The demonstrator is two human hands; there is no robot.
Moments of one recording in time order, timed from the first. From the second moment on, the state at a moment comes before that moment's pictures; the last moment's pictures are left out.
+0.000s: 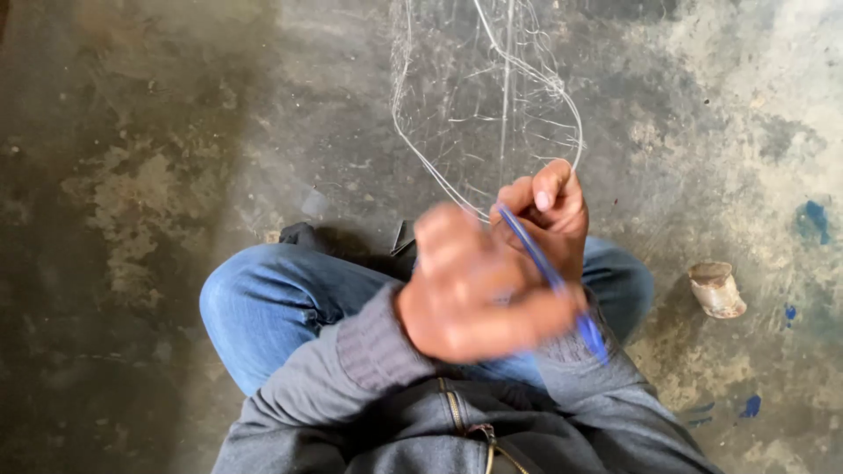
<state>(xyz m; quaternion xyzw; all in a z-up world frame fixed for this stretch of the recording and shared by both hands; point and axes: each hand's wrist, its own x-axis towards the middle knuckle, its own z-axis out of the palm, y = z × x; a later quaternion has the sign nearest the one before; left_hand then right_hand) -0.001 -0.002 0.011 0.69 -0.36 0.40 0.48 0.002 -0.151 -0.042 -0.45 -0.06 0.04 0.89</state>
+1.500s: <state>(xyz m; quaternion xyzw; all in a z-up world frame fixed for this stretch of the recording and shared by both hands) -0.020 0.019 -0.020 0.46 -0.18 0.19 0.85 0.010 -0.155 -0.046 -0.32 -0.03 0.13 0.94</state>
